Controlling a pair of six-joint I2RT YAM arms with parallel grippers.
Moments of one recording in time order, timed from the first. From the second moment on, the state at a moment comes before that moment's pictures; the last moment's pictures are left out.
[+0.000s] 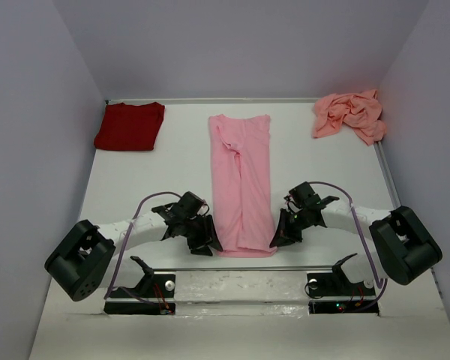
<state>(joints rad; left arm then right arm) -0.73 1.26 0.46 -0.33 0.42 -0.99 0.50 1.38 0.52 -0.39 -0.57 0.78</state>
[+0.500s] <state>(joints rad) -0.73 1.29 0.46 -0.25 0.43 -1.01 0.50 1.38 0.52 -0.39 -0.57 0.78</state>
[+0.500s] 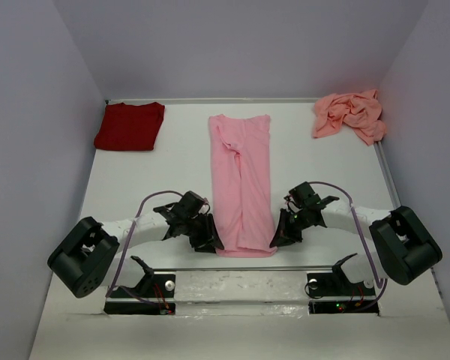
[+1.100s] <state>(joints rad) -0.73 1.31 0.44 -0.24 0.43 -1.02 0.50 1.36 0.55 -0.44 -0.57 0.77</state>
